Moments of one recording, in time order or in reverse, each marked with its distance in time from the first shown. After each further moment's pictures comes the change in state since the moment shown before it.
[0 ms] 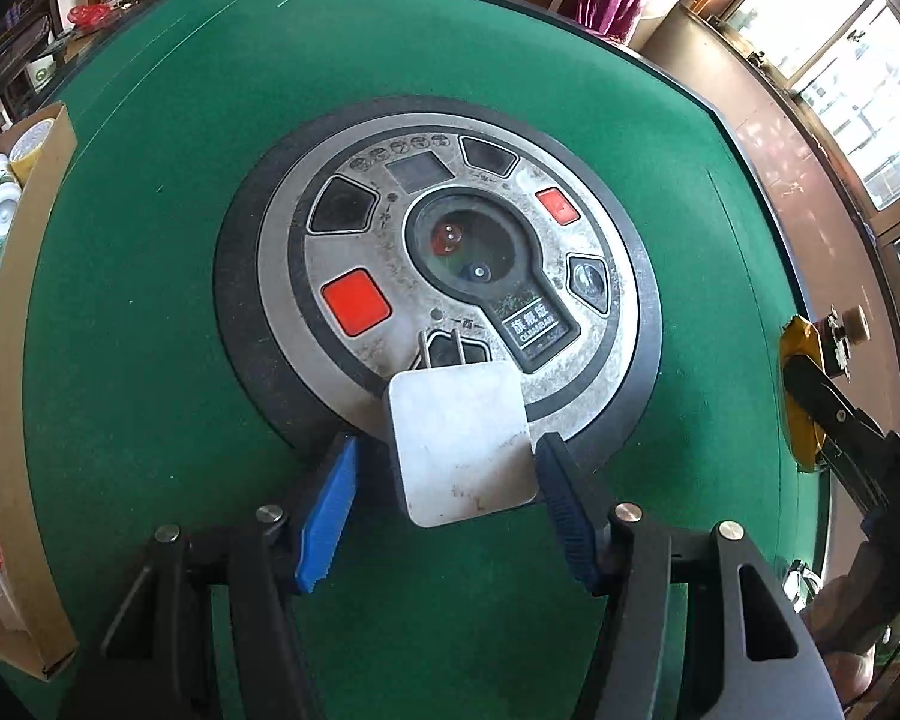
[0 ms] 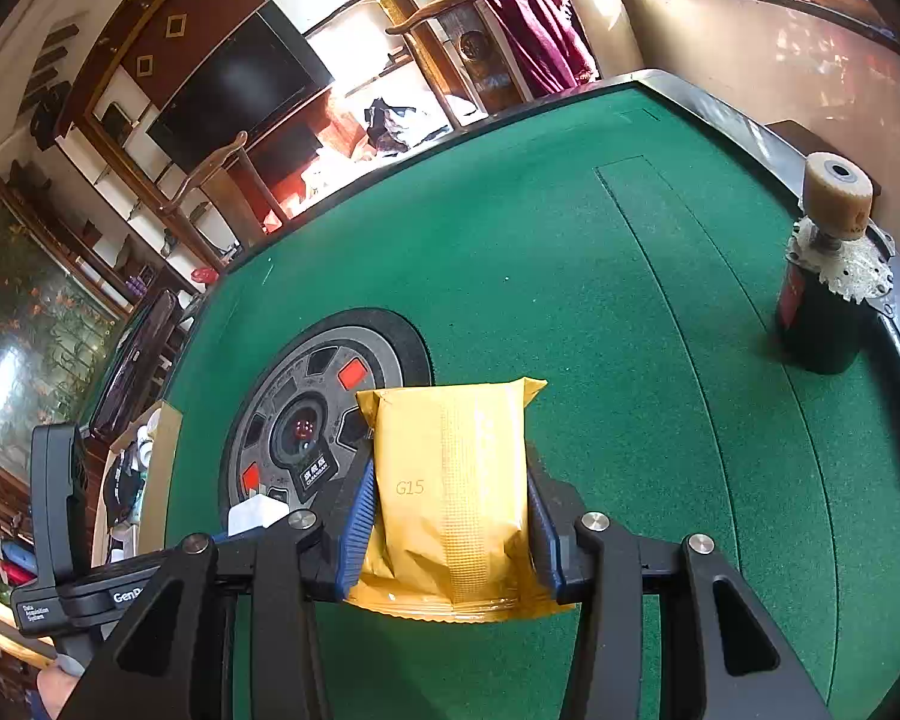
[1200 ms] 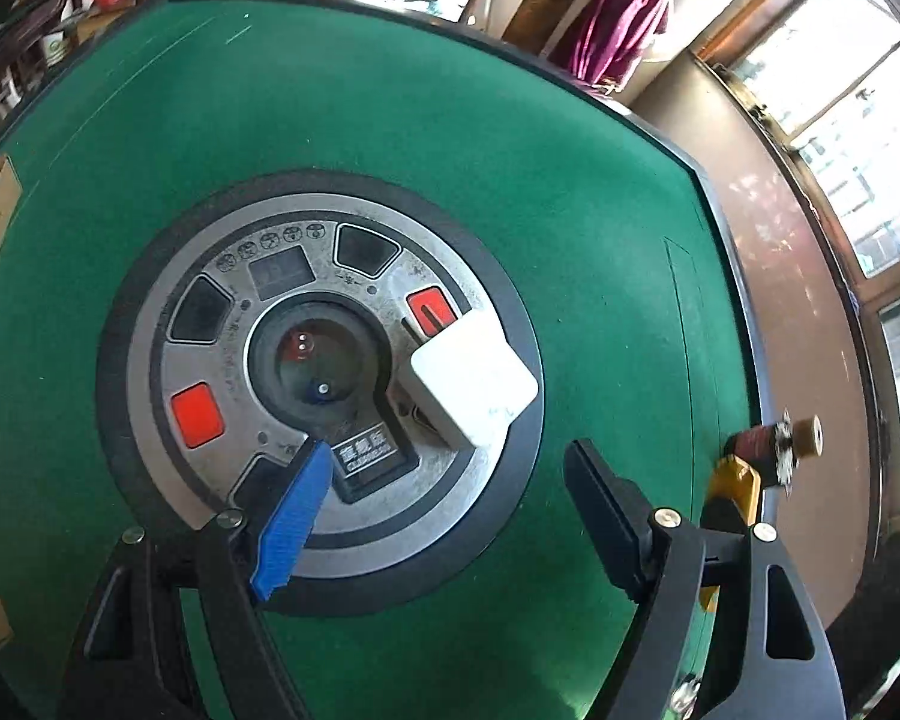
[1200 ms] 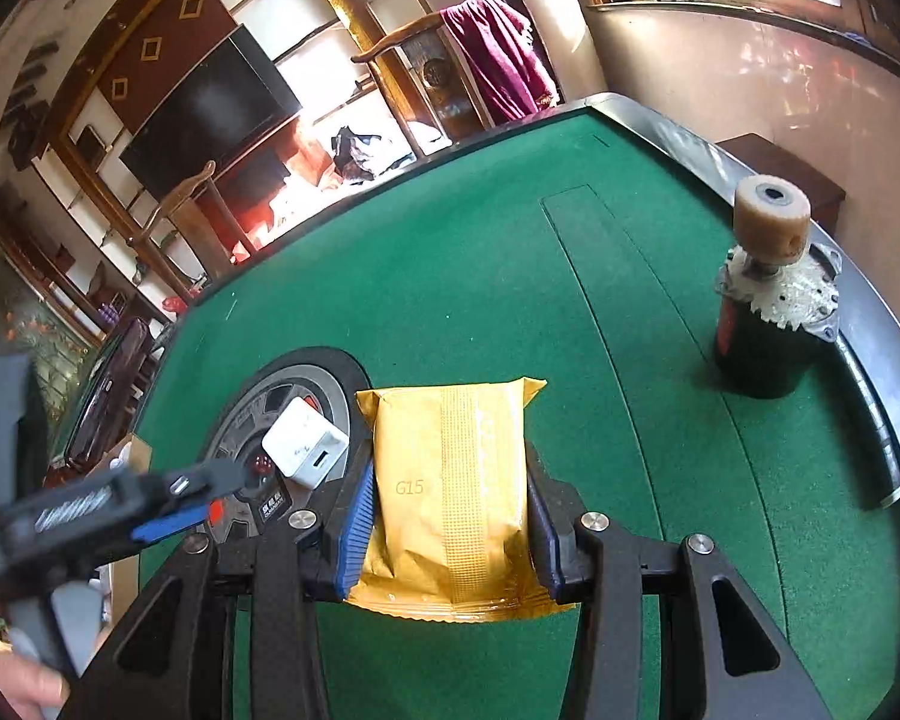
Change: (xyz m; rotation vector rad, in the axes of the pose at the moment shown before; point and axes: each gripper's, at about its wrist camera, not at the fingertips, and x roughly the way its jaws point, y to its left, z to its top) left arm 0.012 -0.063 0.050 -0.124 -0.055 -0.052; right arm -0.013 -0.022 0.005 0.029 -0.076 -0.080
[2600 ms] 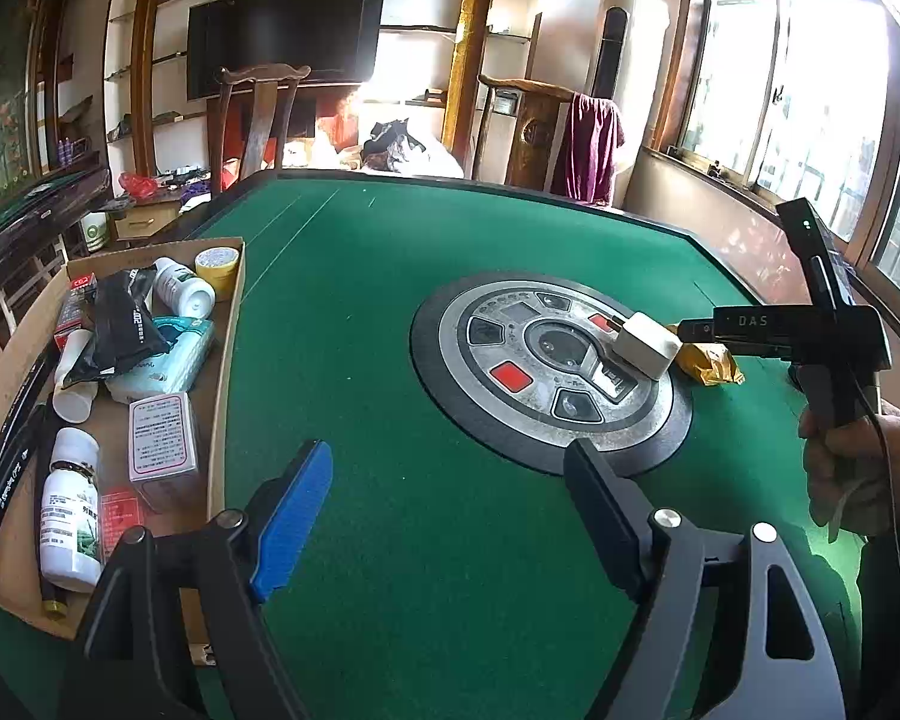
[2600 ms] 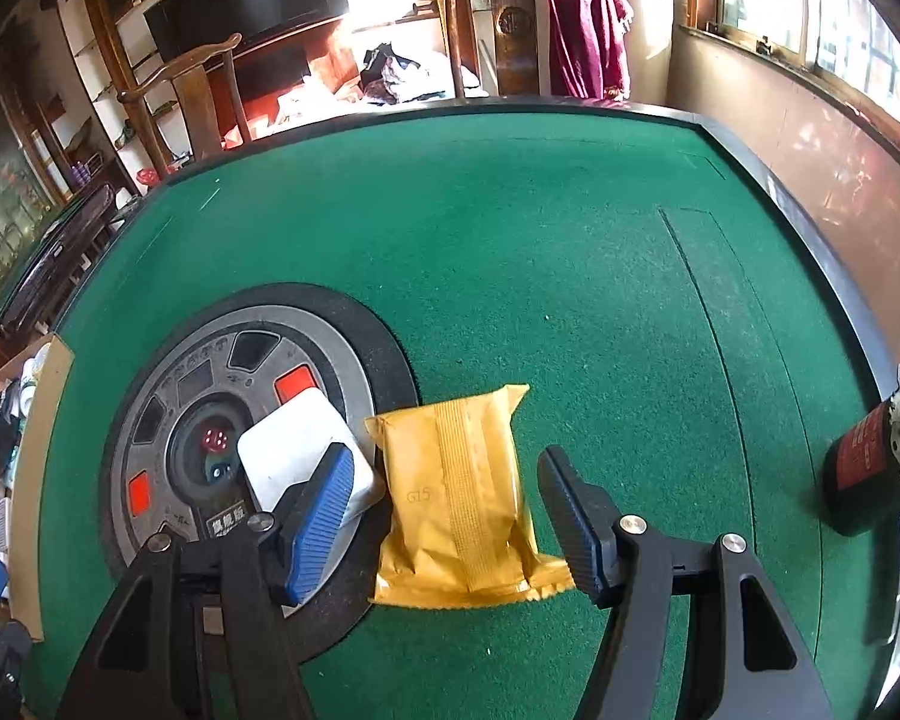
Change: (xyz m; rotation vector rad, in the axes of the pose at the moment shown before) left arm -0.113 0.131 -0.123 0.261 -0.495 0.101; right arm 0.090 0.071 0.022 -0.279 0.146 -0.131
